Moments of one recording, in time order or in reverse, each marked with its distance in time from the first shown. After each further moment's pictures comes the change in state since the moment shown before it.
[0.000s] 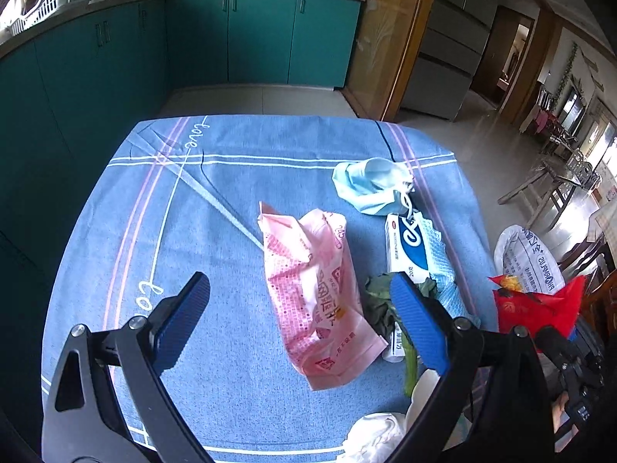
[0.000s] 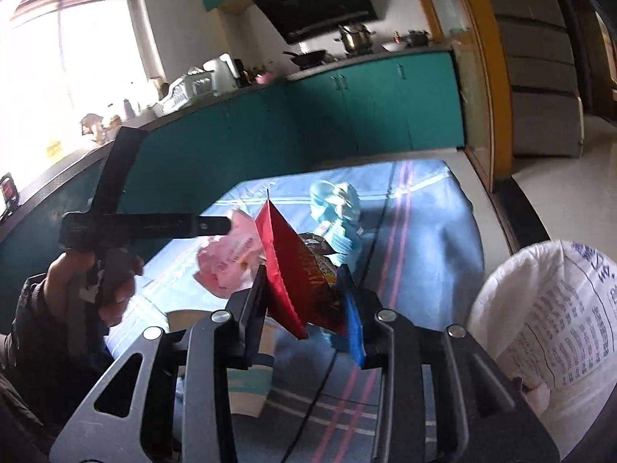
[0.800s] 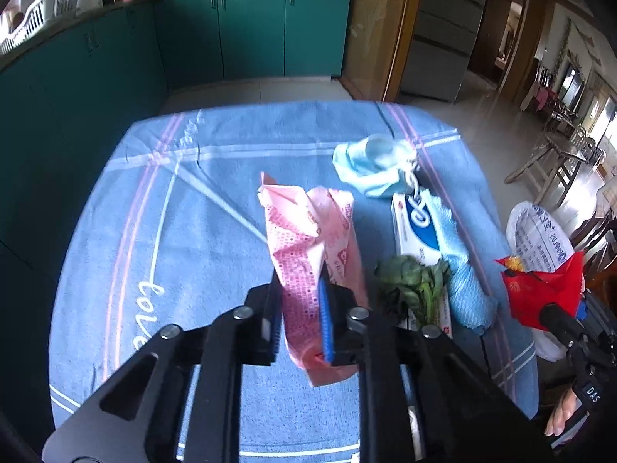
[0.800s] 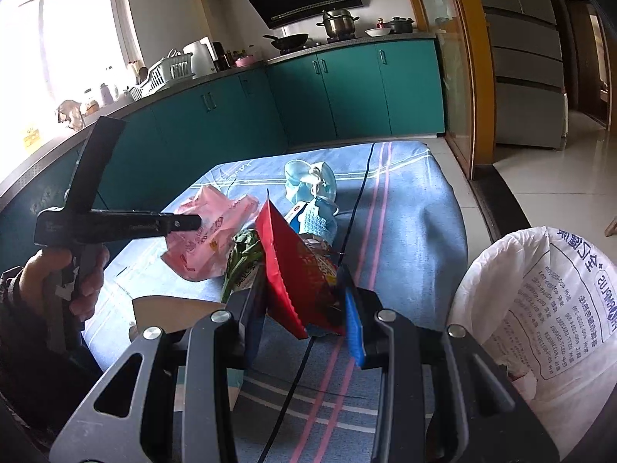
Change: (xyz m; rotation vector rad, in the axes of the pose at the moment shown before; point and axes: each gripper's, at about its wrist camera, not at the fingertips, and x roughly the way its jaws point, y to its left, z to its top) left arm 0.005 -0.007 -0.005 0.076 0.005 0.035; right arm 0.008 0.000 -0.003 -0.020 0.030 -0.081
